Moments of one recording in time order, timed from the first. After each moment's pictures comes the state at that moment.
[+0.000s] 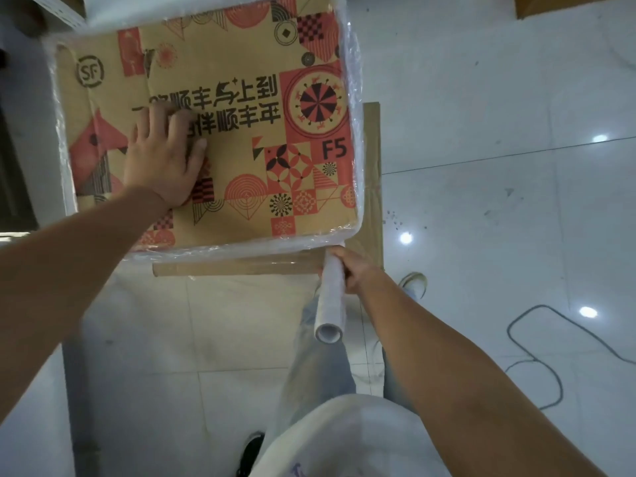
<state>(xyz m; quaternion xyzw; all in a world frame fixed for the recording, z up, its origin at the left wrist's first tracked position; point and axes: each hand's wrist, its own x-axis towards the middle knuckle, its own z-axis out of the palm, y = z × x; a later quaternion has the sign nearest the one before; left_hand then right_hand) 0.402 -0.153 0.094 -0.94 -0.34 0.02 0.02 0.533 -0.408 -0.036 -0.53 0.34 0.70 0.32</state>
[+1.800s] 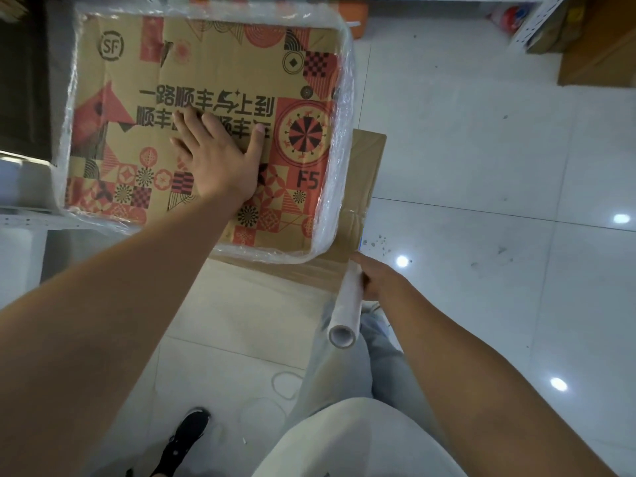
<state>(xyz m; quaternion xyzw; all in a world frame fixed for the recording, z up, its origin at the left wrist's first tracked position) 0.512 -0.225 0.077 -0.72 -0.69 0.02 -0.06 0.648 -0.424 -0.041 -0.62 0.26 0.72 0.19</state>
